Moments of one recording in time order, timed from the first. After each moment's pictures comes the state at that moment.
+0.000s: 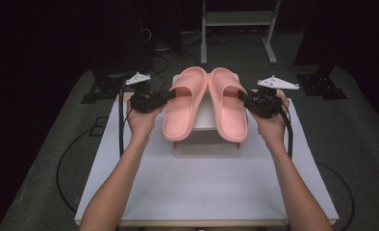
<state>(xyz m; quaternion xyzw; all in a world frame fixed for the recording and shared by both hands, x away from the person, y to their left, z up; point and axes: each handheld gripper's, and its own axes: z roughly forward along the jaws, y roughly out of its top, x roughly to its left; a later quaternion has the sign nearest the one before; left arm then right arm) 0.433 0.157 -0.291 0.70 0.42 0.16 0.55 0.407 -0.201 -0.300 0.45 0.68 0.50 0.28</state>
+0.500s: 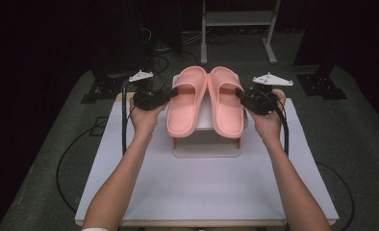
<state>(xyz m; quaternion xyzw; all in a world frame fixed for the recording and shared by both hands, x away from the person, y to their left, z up) 0.442 0.150 -0.290 0.70 0.43 0.15 0.55 0.417 -0.192 -0.298 0.46 0.68 0.49 0.29</state>
